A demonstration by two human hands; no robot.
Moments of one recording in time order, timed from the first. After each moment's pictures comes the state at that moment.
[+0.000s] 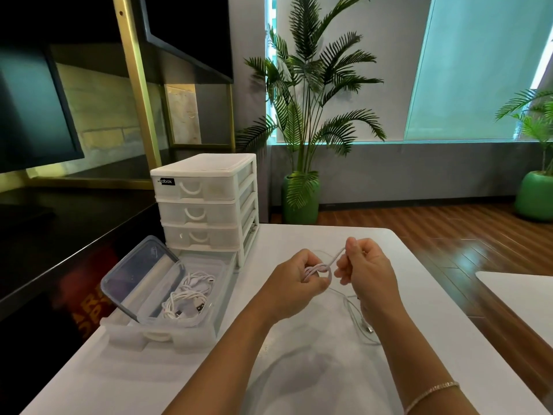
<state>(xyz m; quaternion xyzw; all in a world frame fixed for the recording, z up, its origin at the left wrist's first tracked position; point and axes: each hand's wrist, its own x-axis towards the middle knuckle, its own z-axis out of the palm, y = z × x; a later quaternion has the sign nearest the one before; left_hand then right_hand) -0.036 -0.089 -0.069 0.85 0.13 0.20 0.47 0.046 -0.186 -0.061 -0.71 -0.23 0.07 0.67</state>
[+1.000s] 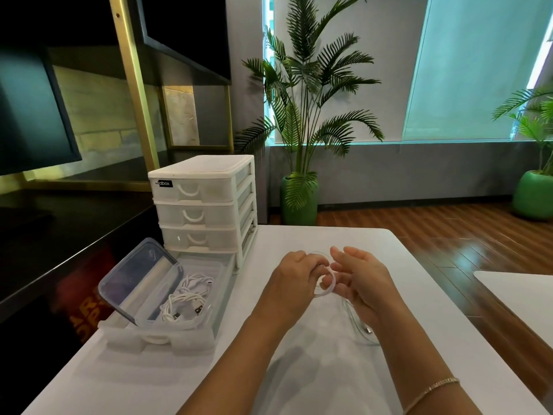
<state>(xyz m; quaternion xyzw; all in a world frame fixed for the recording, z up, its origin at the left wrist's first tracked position) -0.030 -0.092 -0.081 0.90 0.09 0.36 0.21 0.045 -0.188 -0.054 -0.63 -0.14 0.27 0.71</state>
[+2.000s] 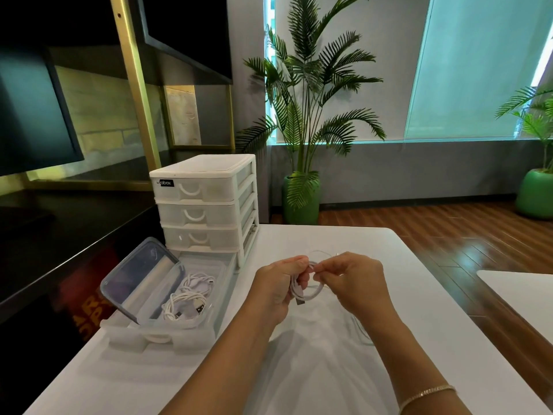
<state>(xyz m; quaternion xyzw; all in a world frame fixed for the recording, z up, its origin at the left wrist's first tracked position) -0.035 -0.085 -0.069 0.52 0.30 0.25 0.76 0.040 -0.183 -0.062 -0.82 -0.38 -0.06 0.43</state>
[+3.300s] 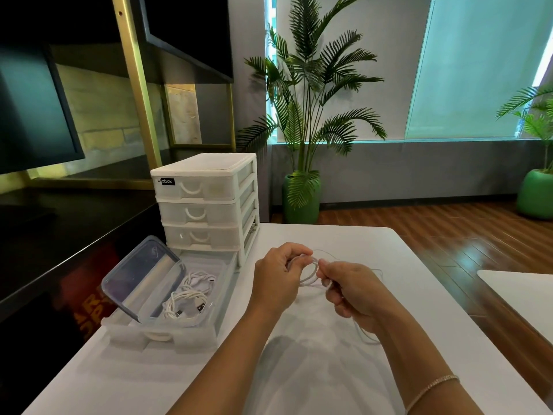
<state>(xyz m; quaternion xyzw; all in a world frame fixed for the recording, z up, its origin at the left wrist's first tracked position) -0.032 -0.079 -0.081 0.80 0.20 0.39 0.41 0.036 -0.190 -0.056 -0.70 -0.25 0.31 0.59</state>
